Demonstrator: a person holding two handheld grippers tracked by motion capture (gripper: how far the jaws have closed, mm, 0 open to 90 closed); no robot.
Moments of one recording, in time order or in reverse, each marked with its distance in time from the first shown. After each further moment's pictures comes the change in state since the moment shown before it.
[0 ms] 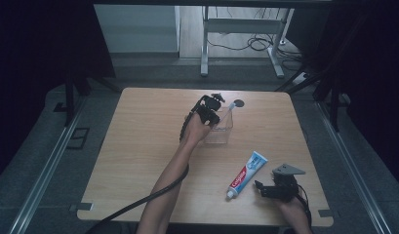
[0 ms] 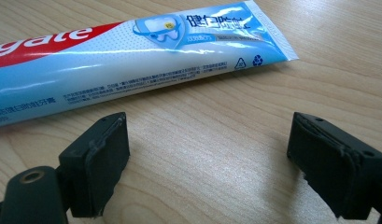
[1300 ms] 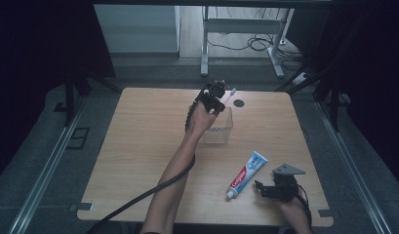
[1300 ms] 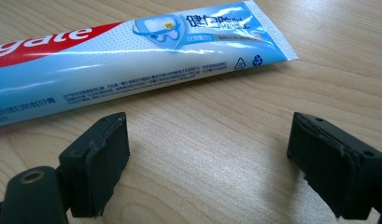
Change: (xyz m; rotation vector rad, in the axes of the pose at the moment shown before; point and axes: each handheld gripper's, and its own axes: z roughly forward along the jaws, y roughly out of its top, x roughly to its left) left arm 0.001 0.034 -0.019 -0.094 0.041 -0.018; right arm 0.000 0.000 0.000 0.000 -0.001 0.000
